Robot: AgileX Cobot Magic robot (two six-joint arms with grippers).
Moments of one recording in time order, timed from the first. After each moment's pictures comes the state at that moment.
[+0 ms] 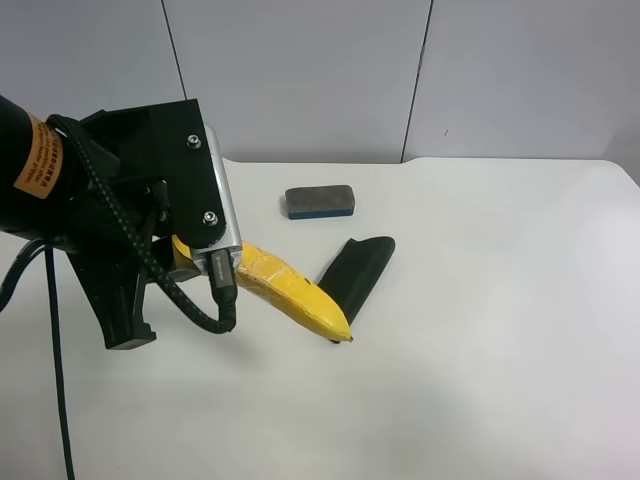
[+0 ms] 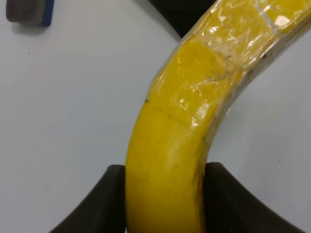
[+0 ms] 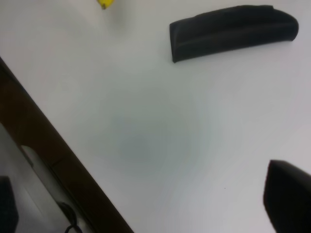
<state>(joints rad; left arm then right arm) -0.93 1.24 -0.87 0.29 0.71 0.25 0.87 0.23 -0.51 0.04 1.07 -0.06</state>
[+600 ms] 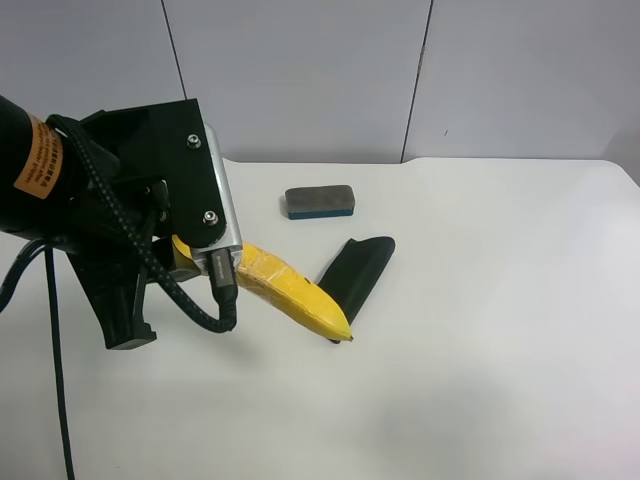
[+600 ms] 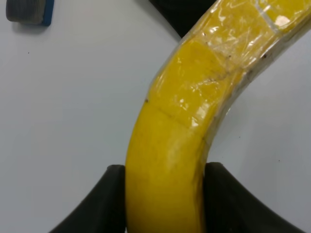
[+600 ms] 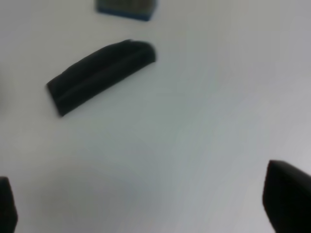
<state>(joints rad) -0.93 1.24 -0.87 0.29 0.71 0.25 0.34 0.05 -0.51 0.04 1.07 -0.06</state>
